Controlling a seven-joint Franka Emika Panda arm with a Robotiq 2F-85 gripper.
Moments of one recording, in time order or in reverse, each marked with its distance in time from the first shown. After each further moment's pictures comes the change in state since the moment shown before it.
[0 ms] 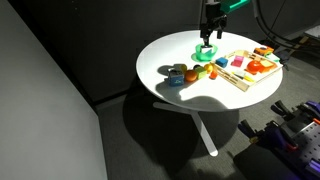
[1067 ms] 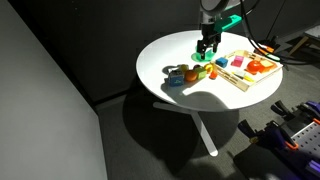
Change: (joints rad) arm 0.002 0.136 0.000 0.004 0.000 0.113 0.003
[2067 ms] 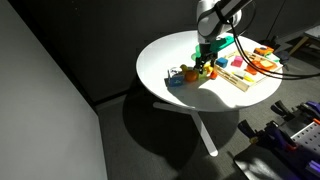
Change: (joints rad) arm 0.006 0.147 0.000 0.001 0.000 0.106 0.026
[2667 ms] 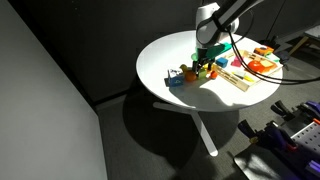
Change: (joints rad) arm 0.008 0.050 0.000 0.000 0.002 0.107 0.076
